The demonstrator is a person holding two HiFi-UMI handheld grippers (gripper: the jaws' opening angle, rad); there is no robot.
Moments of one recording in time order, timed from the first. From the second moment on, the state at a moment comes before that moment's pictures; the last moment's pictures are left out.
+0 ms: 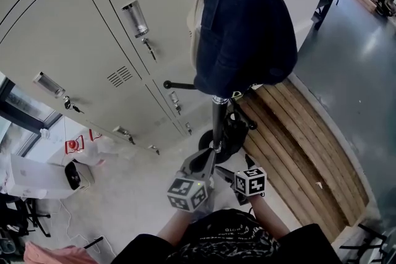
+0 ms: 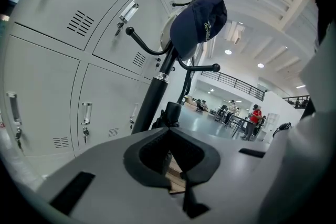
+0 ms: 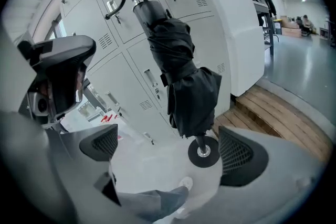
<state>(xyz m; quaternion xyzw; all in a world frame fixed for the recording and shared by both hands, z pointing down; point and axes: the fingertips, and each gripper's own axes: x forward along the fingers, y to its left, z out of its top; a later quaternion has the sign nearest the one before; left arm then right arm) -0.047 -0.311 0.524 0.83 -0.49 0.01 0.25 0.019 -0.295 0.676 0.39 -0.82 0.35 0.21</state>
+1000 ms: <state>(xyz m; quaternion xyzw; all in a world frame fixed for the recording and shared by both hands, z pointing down) -0.031 -0.279 0.505 0.84 -0.50 -0.01 0.22 0.036 -0.281 0.545 0.41 -0.87 0.25 0.13</state>
